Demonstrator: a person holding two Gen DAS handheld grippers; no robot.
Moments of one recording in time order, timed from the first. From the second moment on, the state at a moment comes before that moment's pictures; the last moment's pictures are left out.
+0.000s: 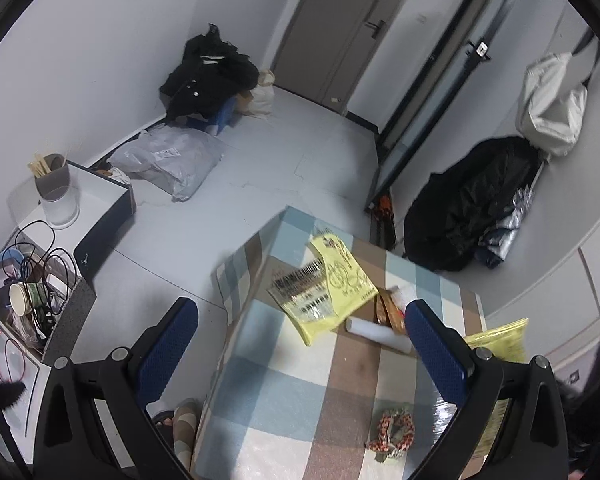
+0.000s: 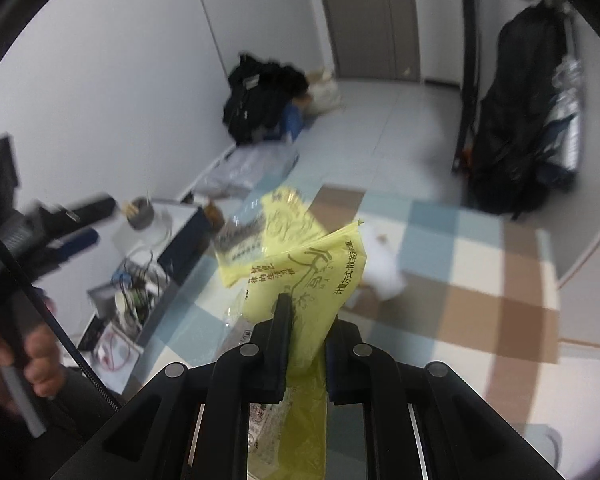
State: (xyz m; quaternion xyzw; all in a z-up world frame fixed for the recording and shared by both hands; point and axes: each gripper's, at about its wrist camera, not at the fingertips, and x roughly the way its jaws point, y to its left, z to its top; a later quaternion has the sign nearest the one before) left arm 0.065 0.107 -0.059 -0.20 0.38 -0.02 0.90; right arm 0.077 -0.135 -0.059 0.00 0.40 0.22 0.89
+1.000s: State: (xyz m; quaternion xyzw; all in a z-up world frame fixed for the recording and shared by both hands) left arm 0.062 -0.016 -0.128 -0.07 0.54 -0.16 0.83; right arm 0.027 -0.242 -0.062 0.05 0.36 0.16 0.92
